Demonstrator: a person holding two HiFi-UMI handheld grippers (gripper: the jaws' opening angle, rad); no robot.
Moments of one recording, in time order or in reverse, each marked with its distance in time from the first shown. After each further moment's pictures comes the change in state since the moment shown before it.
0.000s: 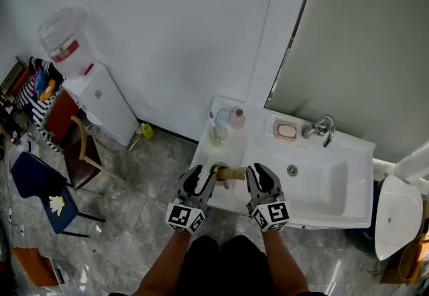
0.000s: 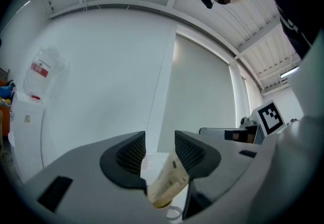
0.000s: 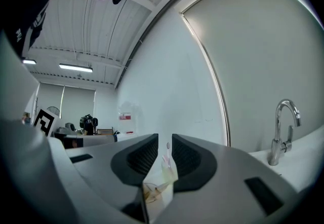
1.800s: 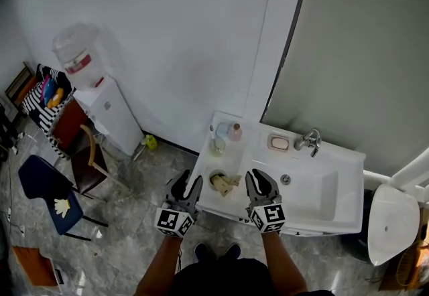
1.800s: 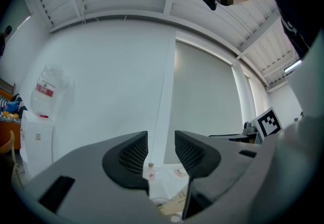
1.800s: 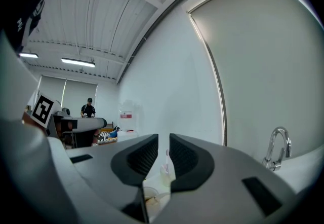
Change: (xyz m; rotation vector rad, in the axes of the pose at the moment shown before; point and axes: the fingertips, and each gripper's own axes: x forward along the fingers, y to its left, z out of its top) left arm -0.037 -0.002 0.095 0.044 -0.037 0.077; right arm -0.020 0.009 0.064 -0.065 0.052 0.000
